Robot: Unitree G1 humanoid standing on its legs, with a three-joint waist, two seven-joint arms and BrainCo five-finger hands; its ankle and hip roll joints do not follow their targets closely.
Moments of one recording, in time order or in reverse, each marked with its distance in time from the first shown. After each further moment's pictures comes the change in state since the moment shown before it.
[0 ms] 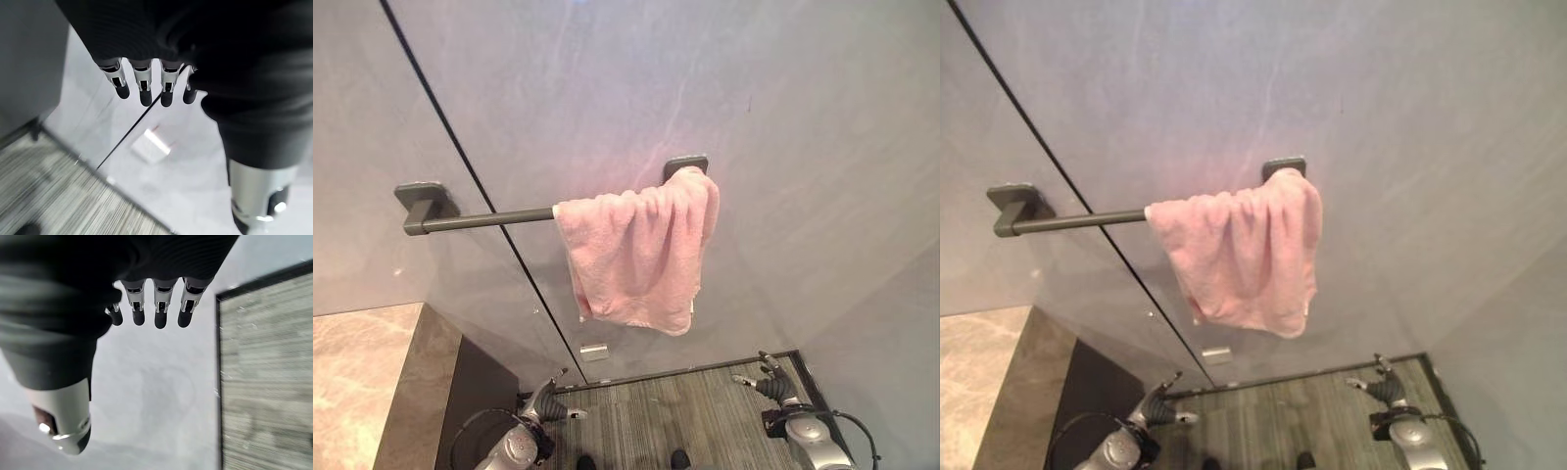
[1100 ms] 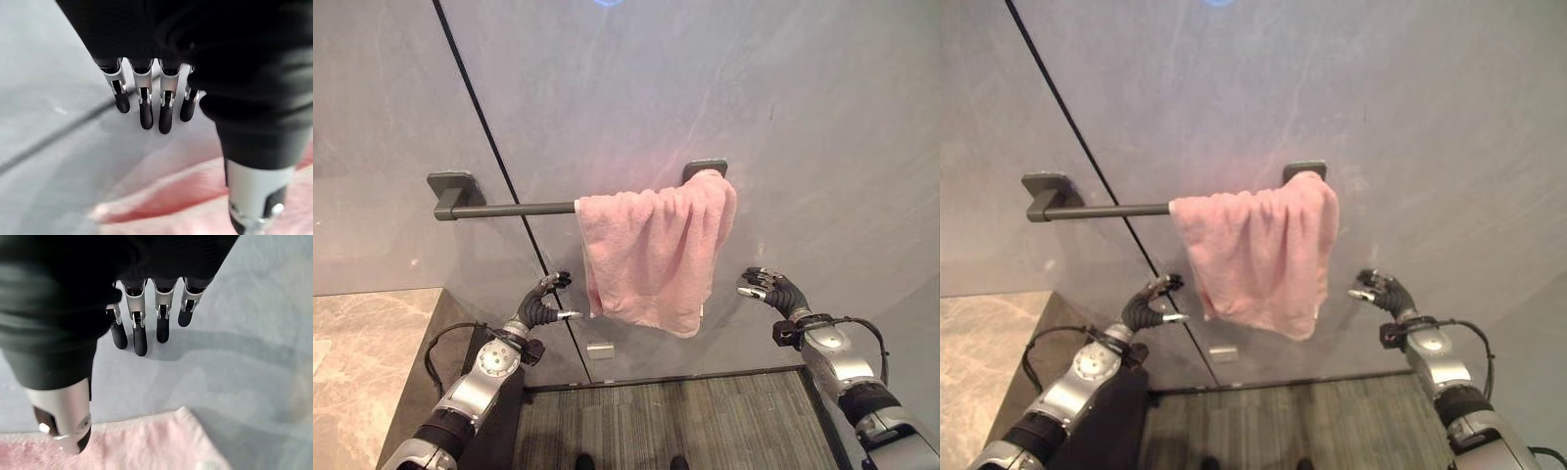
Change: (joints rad) left arm -0.282 0.109 0.016 -0.233 -0.336 -0.107 -0.058; right arm -0.353 -0.151 0.174 -0.048 0.411 0.018 0.196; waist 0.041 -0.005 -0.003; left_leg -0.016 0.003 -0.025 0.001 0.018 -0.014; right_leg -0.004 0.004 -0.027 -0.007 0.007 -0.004
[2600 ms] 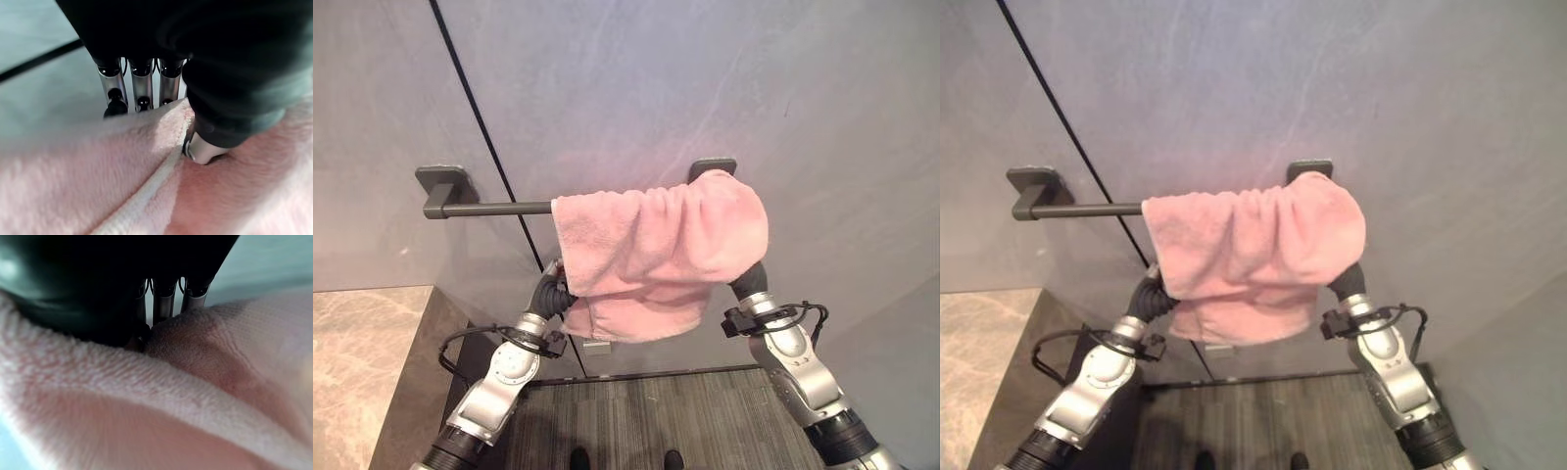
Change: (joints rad) left arm 0.125 -0.035 0.099 -0.431 0.129 0.021 0.098; right arm 0.204 0.123 -0.051 -0.858 -0.149 -0.085 -0.101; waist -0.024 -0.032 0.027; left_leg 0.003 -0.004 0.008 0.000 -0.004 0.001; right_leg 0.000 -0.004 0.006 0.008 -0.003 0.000
